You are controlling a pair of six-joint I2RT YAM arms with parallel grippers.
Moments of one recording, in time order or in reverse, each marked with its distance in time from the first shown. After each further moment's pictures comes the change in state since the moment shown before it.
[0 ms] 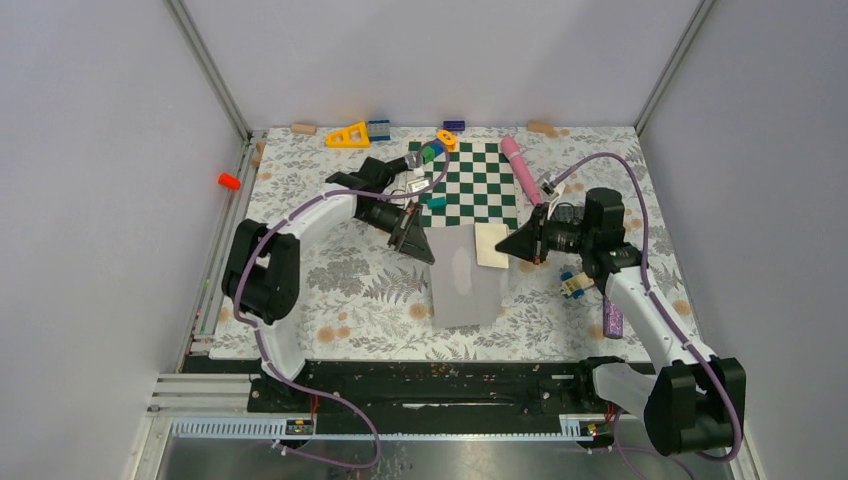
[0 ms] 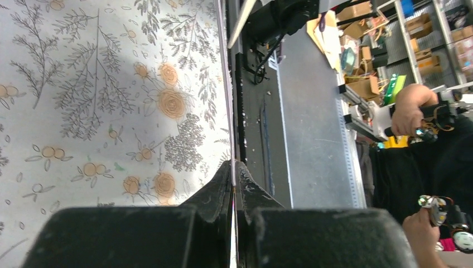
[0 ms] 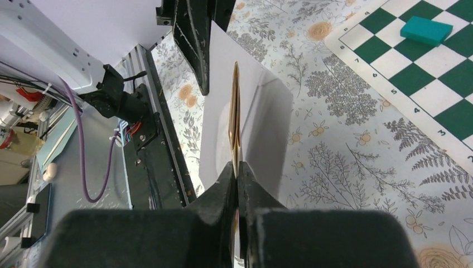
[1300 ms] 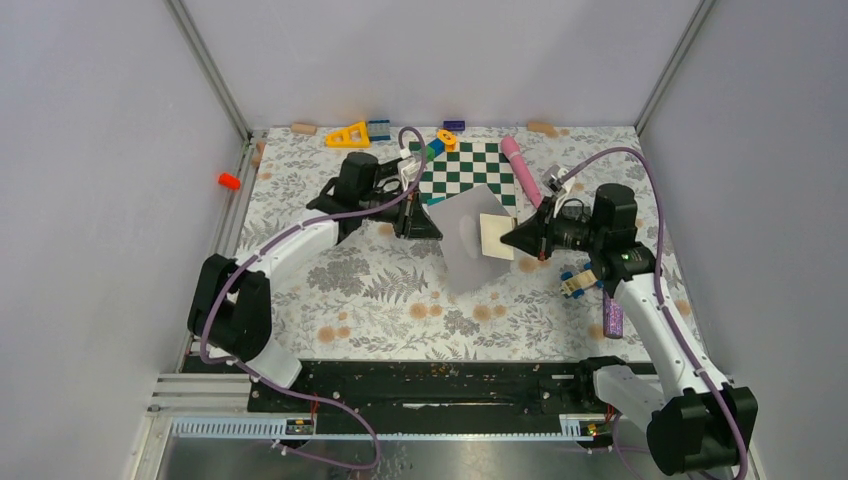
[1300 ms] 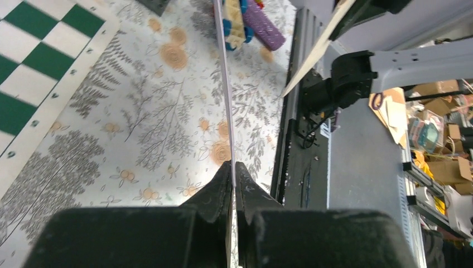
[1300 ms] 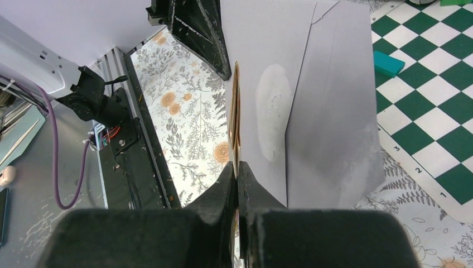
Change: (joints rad) left arm -0.010 -0.253 -0.222 0.599 -0.302 -0.519; right arm 0.009 -0.097 0.056 -0.077 0.072 -0.068
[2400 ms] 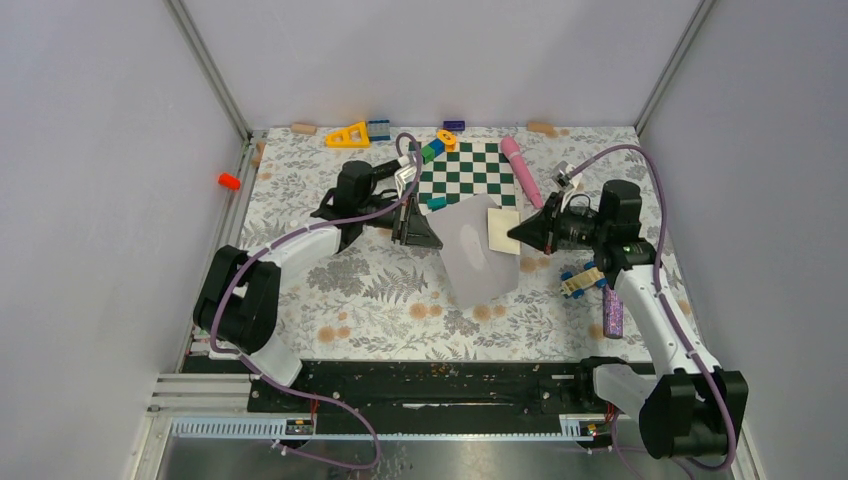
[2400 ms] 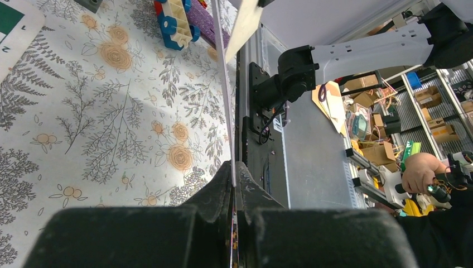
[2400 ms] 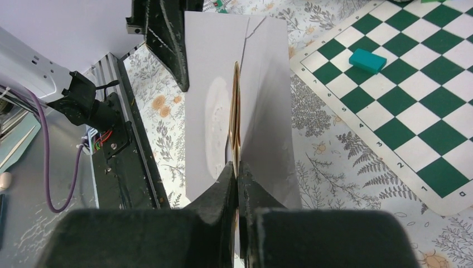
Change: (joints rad) left arm 0.027 0.038 -0.147 0.399 0.245 -0.274; right arm -0.091 0.045 -0.008 0.048 -0.069 -0.021
